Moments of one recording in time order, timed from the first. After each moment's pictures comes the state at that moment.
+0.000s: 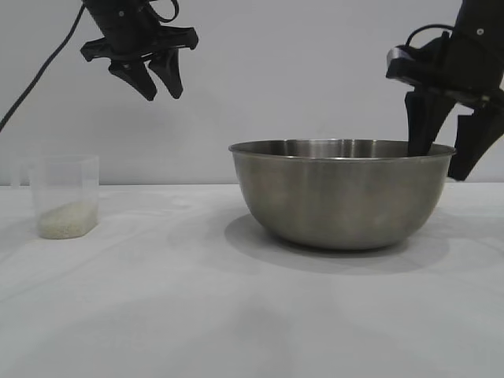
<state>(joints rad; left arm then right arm) -0.25 2.16 -1.85 -0.22 0.51 0.21 0.10 2.16 -1.64 0.38 1.19 -0.31</state>
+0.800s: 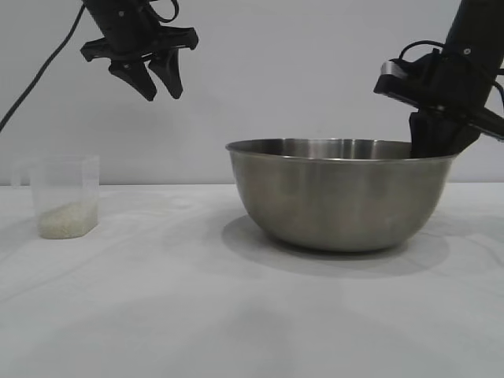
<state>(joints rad) -0.25 2.16 -1.85 -0.22 0.52 0.21 0.14 2.16 -1.64 0.44 1.10 -0.29</state>
